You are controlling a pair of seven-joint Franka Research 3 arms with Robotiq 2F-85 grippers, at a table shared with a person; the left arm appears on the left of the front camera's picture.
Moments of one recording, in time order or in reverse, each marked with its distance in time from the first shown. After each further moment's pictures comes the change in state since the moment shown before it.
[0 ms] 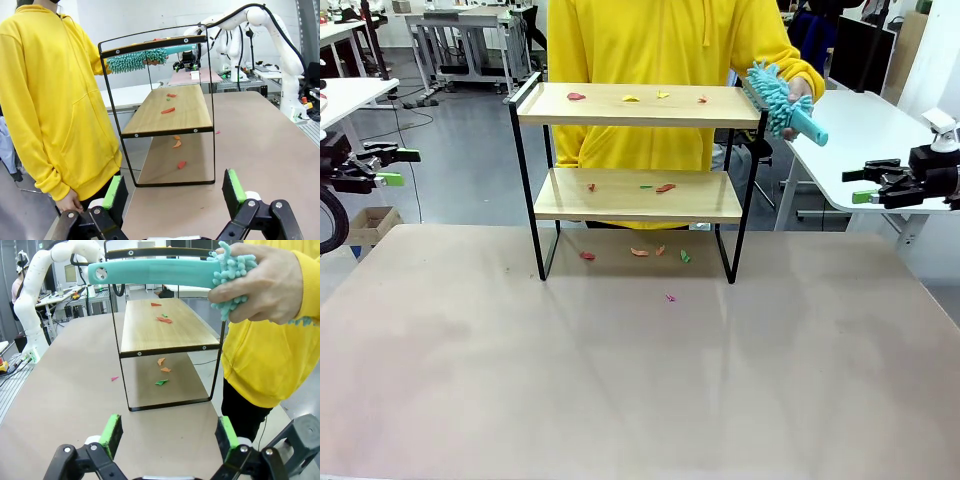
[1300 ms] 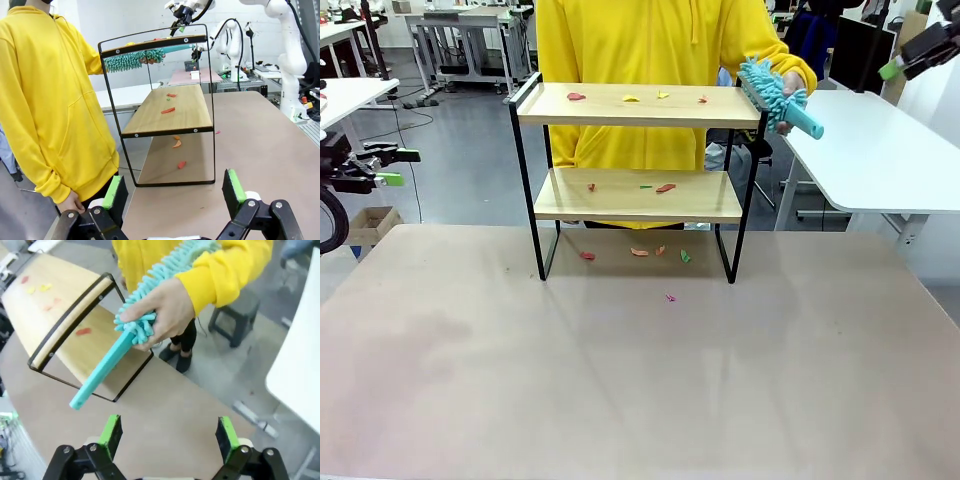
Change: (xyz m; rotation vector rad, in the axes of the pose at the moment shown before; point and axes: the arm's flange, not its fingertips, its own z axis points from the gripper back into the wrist) left arm 0.000 0.000 0.000 0.000 0.000 0.000; right arm 0.278 0.045 0.009 -0.601 0.550 -0.506
